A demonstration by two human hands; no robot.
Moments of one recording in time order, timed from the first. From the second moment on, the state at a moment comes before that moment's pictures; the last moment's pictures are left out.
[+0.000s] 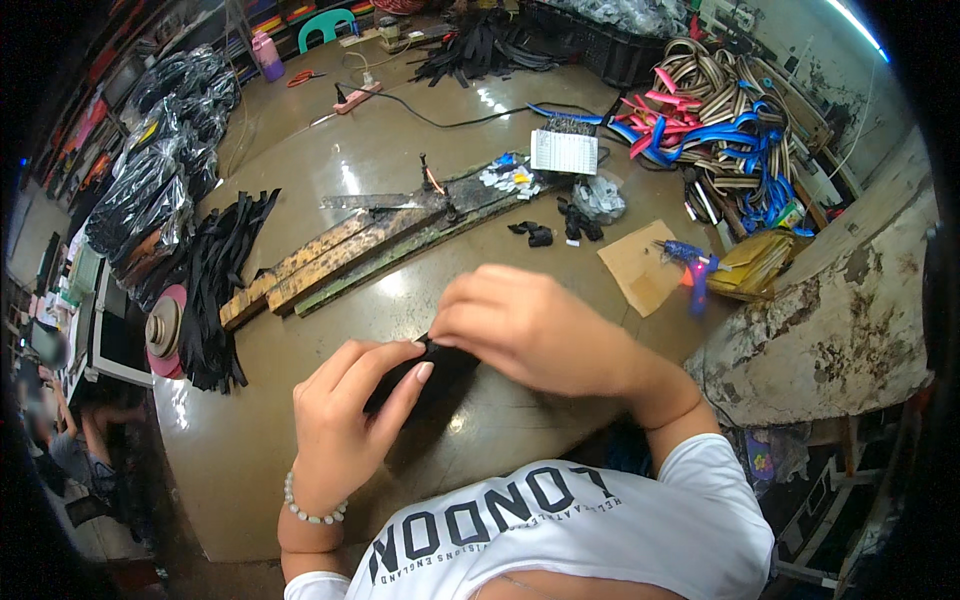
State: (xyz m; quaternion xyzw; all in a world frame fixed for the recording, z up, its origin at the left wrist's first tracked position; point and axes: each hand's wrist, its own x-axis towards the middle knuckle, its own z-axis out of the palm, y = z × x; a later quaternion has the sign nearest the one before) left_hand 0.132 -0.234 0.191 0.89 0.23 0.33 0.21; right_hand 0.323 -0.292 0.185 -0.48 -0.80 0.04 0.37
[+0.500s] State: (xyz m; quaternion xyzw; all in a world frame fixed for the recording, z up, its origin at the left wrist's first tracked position) left_hand 0.115 -0.227 0.190 0.85 0.27 0.35 0.28; right_hand 0.529 -0.182 0.126 -0.80 -0.49 -0.24 0.24
